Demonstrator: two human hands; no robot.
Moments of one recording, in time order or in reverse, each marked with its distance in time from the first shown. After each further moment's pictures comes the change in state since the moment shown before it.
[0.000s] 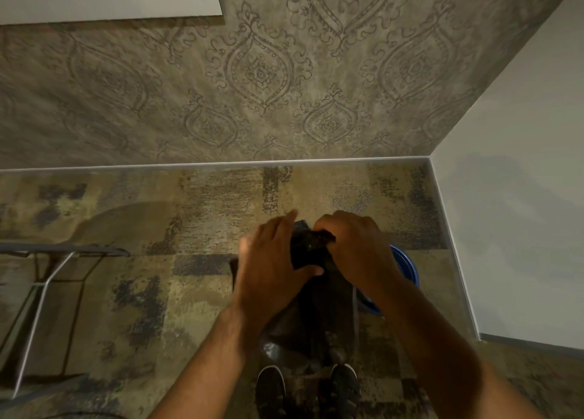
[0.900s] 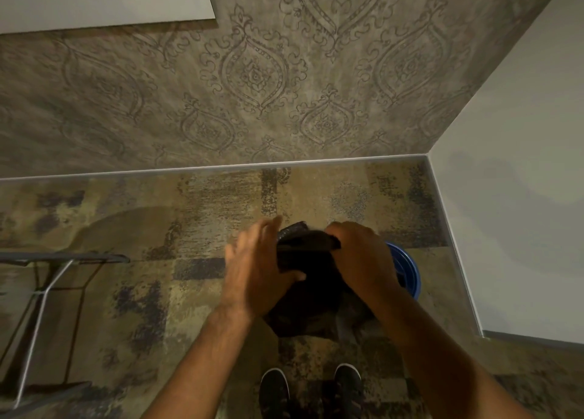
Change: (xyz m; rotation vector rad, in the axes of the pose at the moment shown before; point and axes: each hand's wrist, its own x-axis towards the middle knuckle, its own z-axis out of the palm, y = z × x) left_hand 0.001 -0.024 0.002 0.164 -0.031 -0.027; right_hand -0.011 0.011 0.015 -0.020 -0.035 0.215
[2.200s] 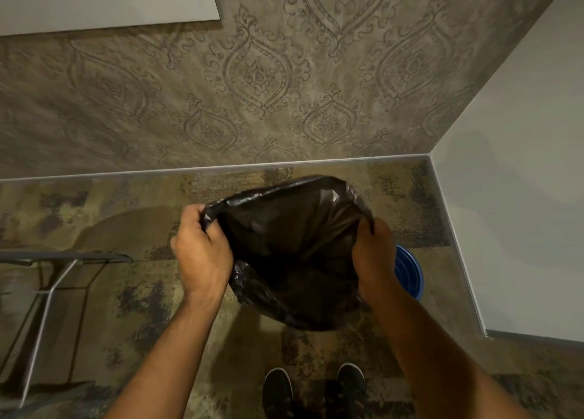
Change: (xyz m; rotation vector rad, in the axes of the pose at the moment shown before) left_hand 0.010 -0.042 -0.040 -0.577 0.688 -0.343; right_hand 0.008 -0.003 0.018 0.756 0.307 0.665
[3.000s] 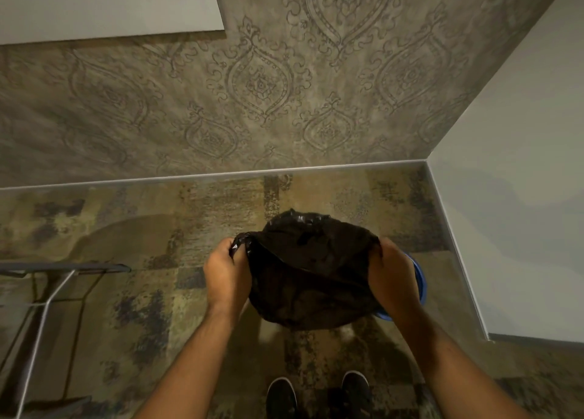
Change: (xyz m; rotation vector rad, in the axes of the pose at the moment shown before) left_hand -0.014 -0.054 0.024 -0.045 -0.364 -0.279; right_hand 0.003 0.051 -0.017 -0.471 -0.028 -0.308
